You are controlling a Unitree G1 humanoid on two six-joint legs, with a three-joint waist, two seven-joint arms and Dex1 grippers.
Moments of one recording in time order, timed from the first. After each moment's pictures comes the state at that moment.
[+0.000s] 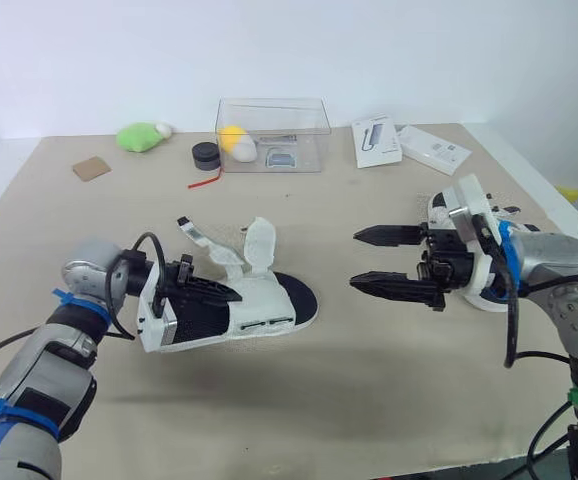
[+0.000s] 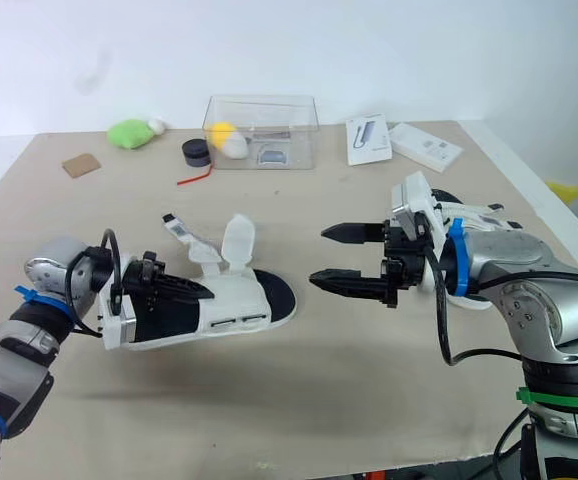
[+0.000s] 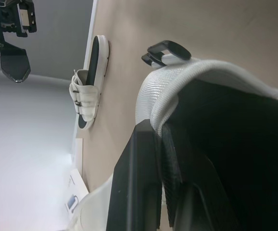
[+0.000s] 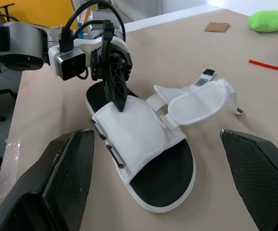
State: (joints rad) left arm -0.81 0.65 -0.48 0.89 -0.60 -1.61 -1.61; right arm -0.50 -0.85 -0.12 -0.33 0.79 0.80 1.09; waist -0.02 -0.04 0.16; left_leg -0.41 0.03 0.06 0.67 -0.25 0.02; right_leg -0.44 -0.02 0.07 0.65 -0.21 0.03
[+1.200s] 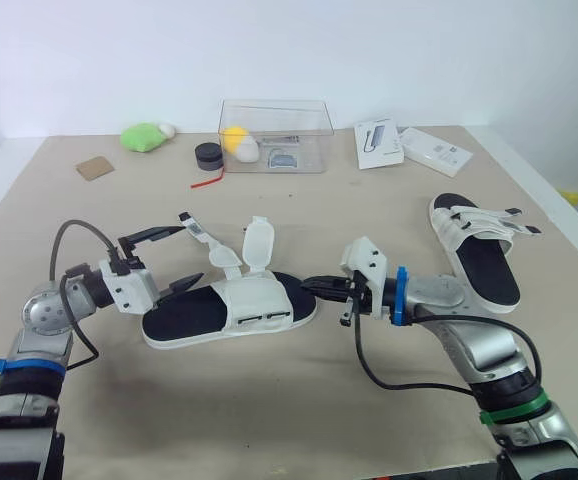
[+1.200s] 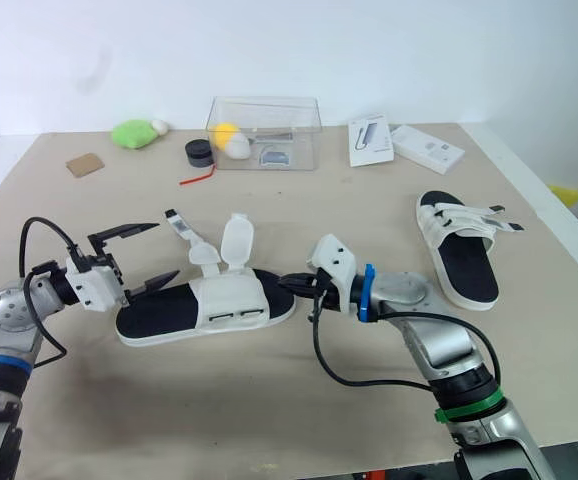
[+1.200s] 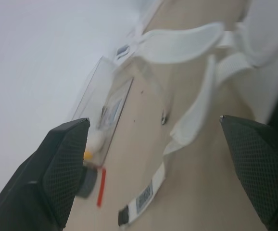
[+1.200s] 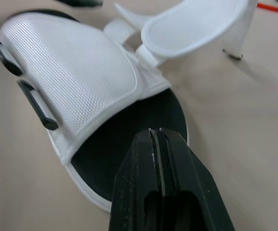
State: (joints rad) left arm -0.38 0.66 0.09 0.44 -0.03 -0.82 -0.83; right arm -0.43 -0.56 0.24 -0.17 0.30 0.48 0.86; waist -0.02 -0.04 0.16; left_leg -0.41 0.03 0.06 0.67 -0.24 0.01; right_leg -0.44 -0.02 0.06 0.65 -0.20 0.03
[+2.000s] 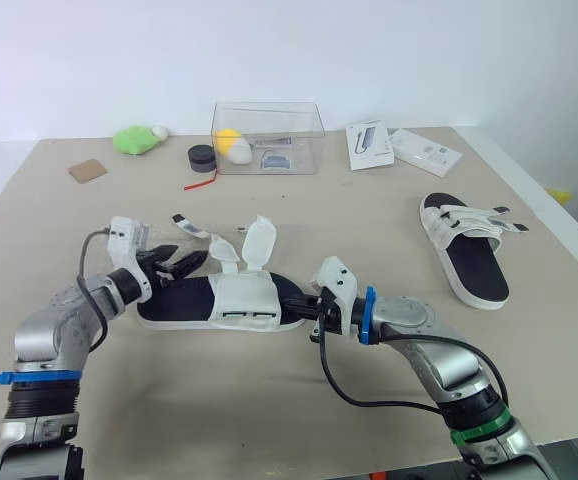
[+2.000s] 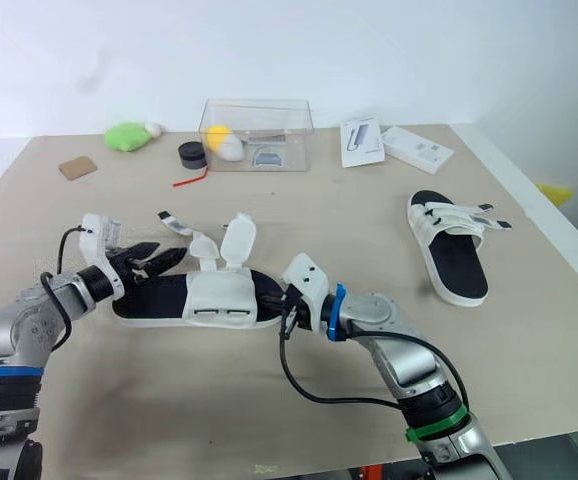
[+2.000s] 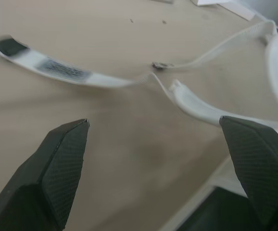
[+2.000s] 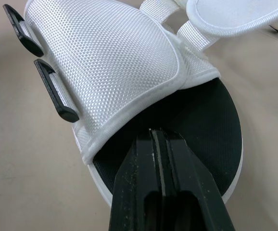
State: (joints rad) left arm -0.40 0.51 0.22 0.03 -0.69 0.81 -0.55; right arm -0.37 -0.41 0.28 -0.21 0.26 0.59 0.78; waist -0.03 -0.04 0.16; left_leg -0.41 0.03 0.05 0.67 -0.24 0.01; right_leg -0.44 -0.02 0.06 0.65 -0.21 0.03
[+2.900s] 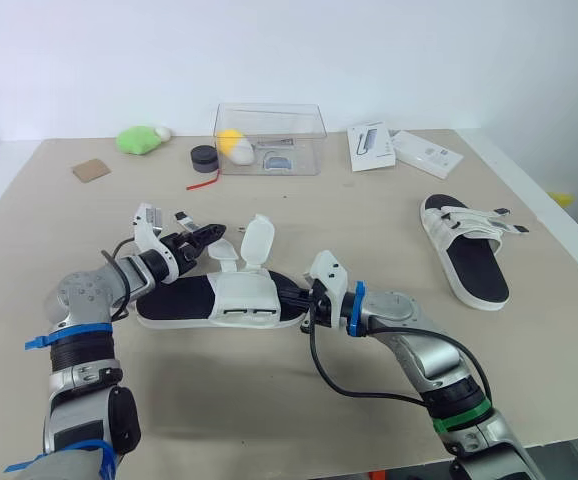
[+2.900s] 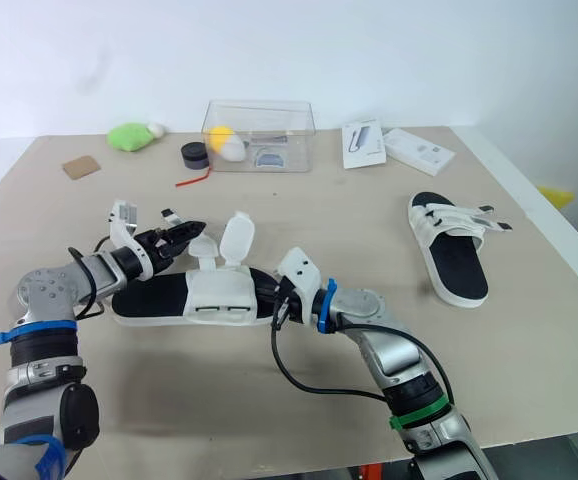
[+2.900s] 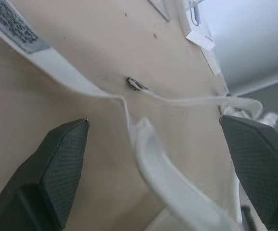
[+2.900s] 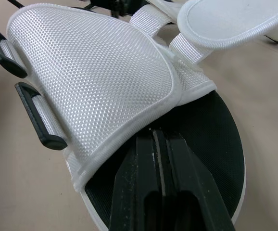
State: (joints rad) left arm -0.69 0.30 0.48 0.35 -0.88 1.10 -0.26; right arm -0.41 -0.35 0.28 -0.11 0.24 0.54 0.78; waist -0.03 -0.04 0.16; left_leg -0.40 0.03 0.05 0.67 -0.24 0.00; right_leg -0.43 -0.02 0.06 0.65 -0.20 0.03
